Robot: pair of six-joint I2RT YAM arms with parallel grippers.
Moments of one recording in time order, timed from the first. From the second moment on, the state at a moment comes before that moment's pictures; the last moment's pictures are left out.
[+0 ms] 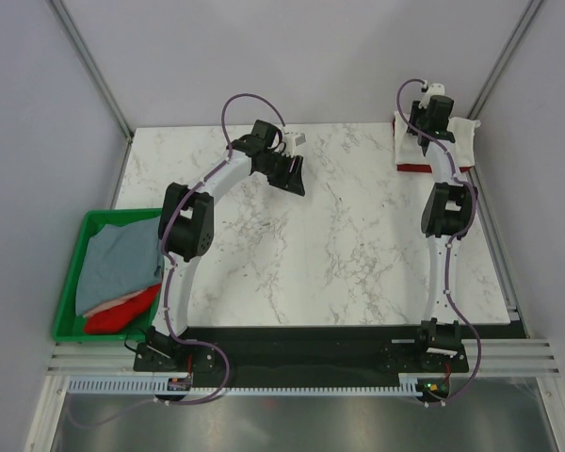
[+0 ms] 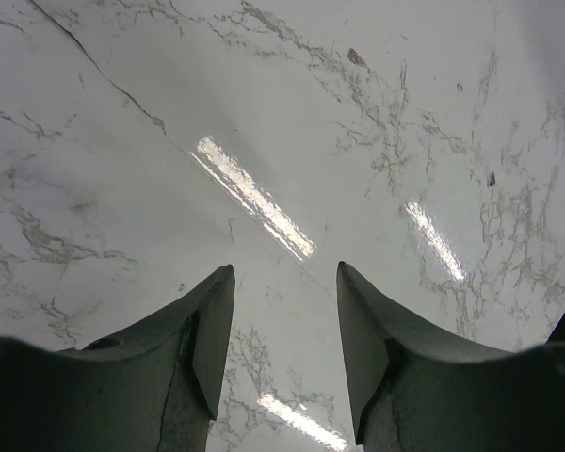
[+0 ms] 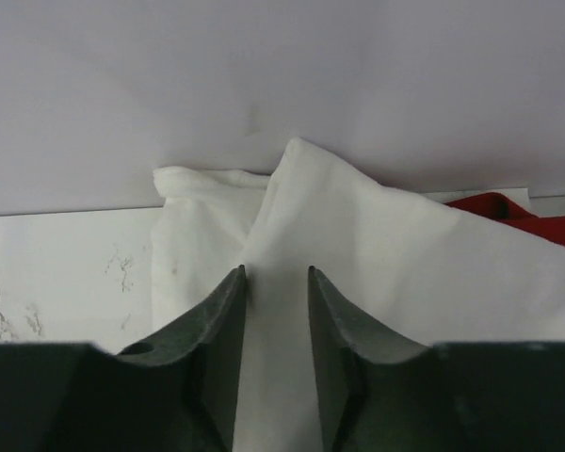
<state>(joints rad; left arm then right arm) -0.43 2.30 1.97 -0.63 0.58 0.00 -0.14 2.80 2.61 -0.17 -0.07 -0.04</state>
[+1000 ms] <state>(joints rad) -0.43 2.31 1.98 -0.62 0.59 0.00 -0.13 2.75 2.62 -0.17 -0.12 -0.02</state>
